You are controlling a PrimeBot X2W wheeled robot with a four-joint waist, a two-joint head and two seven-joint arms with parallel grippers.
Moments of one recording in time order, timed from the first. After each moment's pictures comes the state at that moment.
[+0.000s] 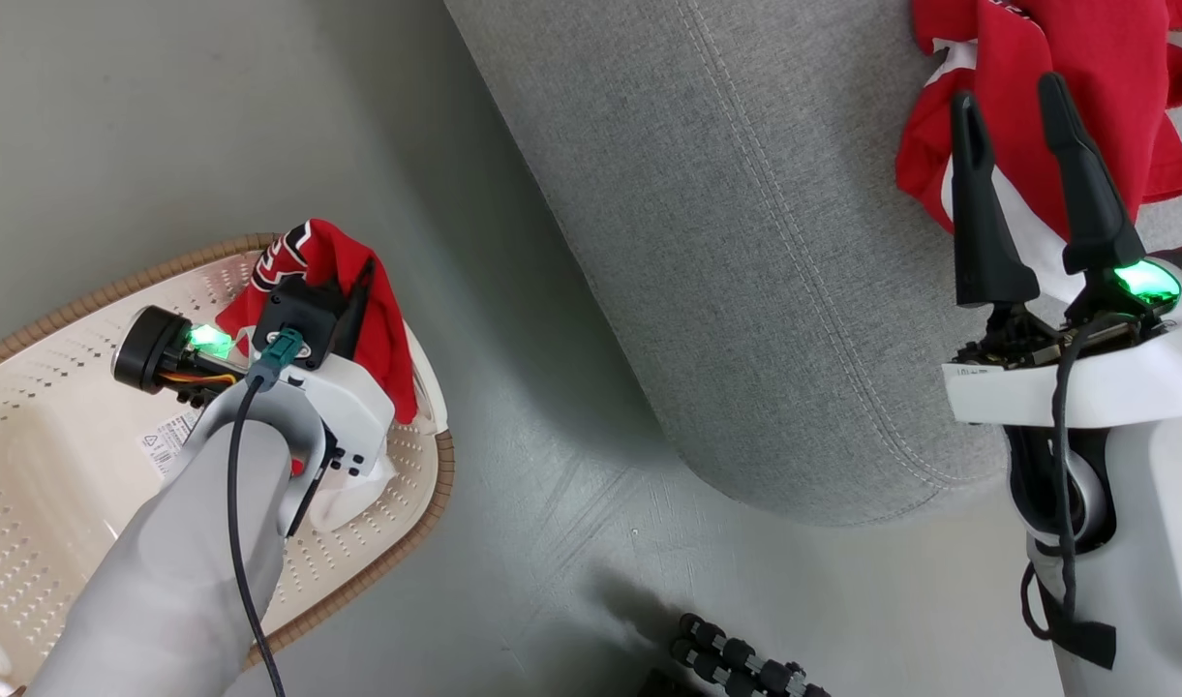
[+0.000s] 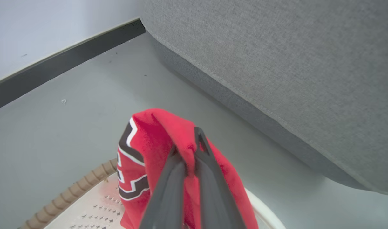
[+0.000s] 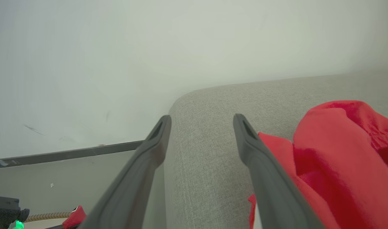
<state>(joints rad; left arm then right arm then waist) -0.75 0.16 -0.53 0.72 -0.24 0.03 -0.18 -0.40 -0.04 0.02 -0.14 0.26 0.13 -0.26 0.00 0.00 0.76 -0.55</state>
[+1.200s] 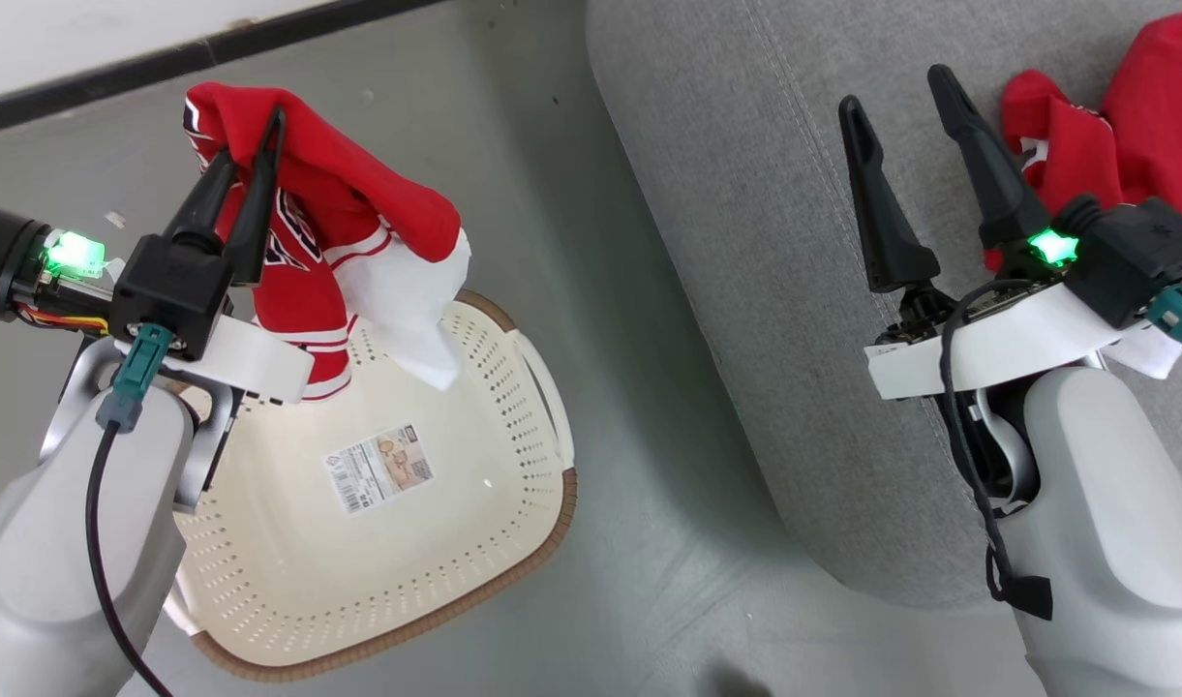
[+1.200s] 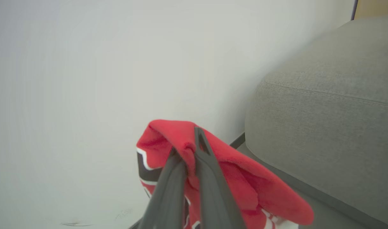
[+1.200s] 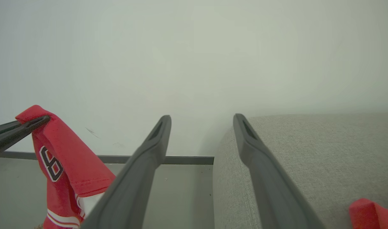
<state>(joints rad) -0.68 0.36 -0.43 0.21 -0.19 0.13 -0.24 -0.52 -0.04 0.13 0.05 0.16 0.13 -0.26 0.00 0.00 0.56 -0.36</state>
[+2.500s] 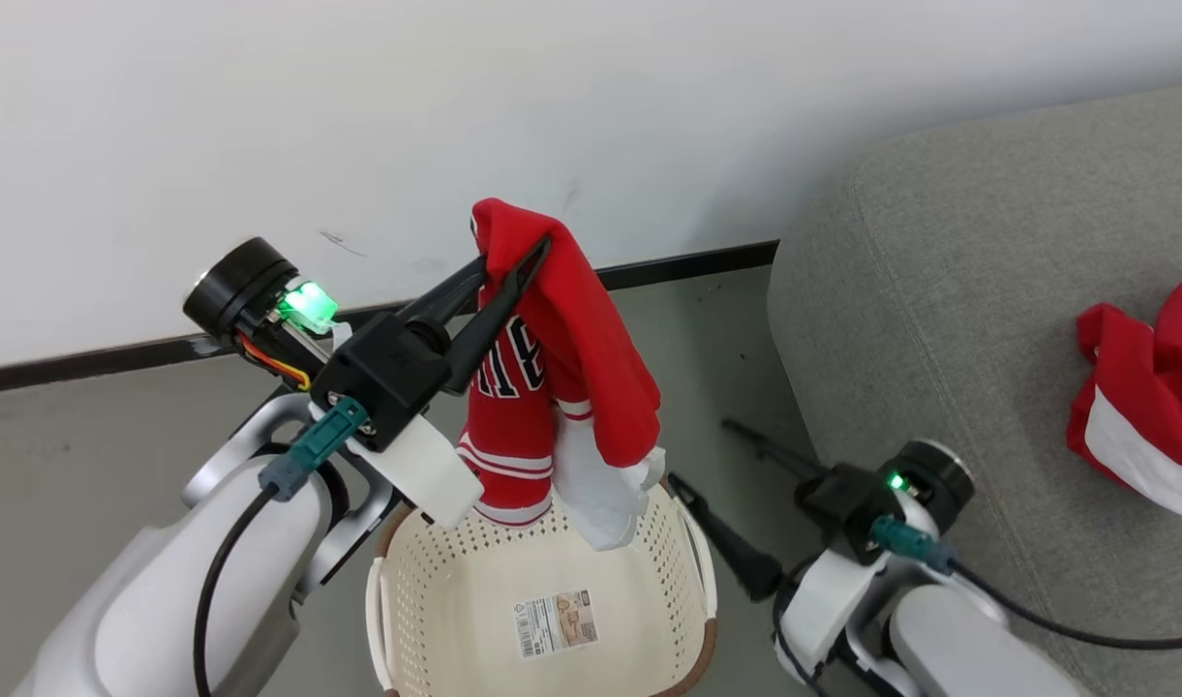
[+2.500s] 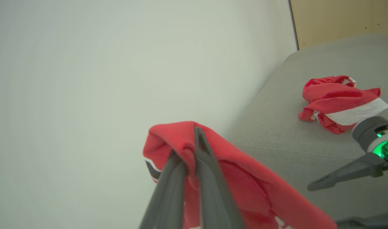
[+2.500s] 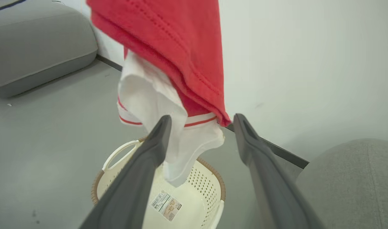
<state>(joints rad) -0.62 0.34 -0.61 -0.10 -0.27 -0.04 -0.01 -0.37 -0.18 0.58 0.26 0.10 0.13 -0.26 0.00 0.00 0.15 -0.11</state>
